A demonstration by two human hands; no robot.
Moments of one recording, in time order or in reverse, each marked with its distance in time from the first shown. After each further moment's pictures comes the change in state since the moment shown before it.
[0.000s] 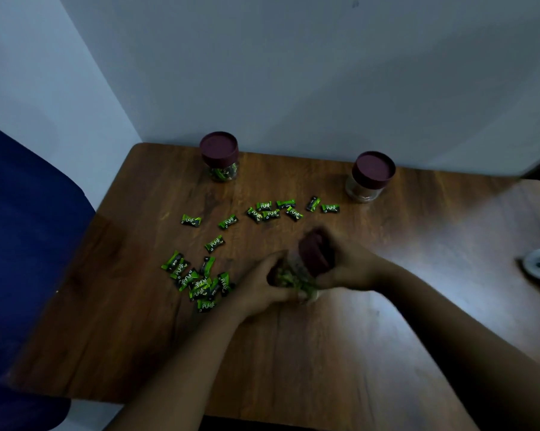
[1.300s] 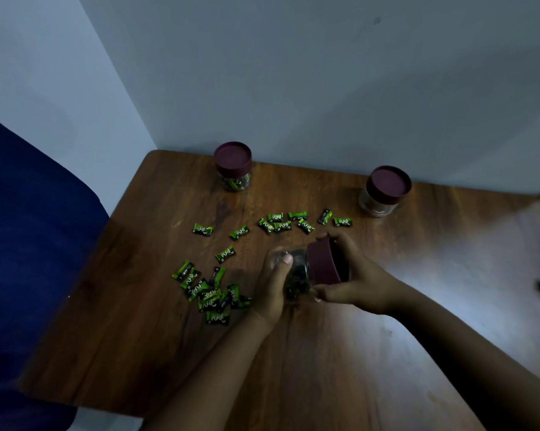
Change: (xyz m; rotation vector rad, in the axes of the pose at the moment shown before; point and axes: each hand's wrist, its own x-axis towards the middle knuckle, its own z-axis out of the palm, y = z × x) left_hand -0.005 0.039 0.015 -0.557 0.255 0.052; right_hand -0.006 -0.016 0.005 0.299 0.033 -0.123
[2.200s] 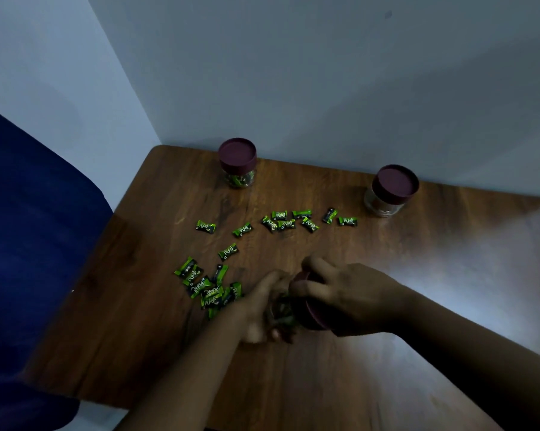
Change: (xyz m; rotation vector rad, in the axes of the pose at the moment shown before) left_hand 0.004 -0.005 -0.037 0.000 -0.208 -0.823; right_hand 0.005 -0.001 0.007 -1.298 -0.296 -0.429
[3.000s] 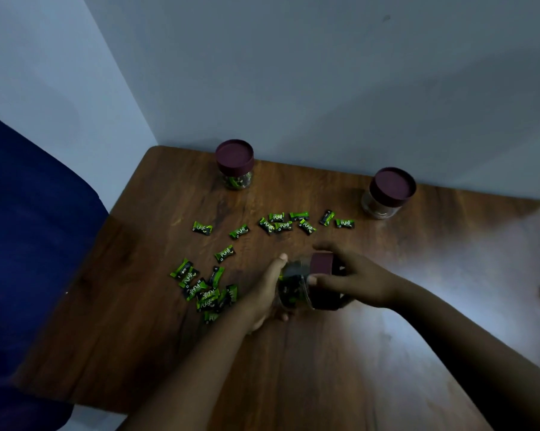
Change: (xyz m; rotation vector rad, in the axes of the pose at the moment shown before) left_hand 0.017 0.011 0.011 0.125 0.119 0.318; right_hand 0.001 0.027 0.007 1.188 0.055 0.639
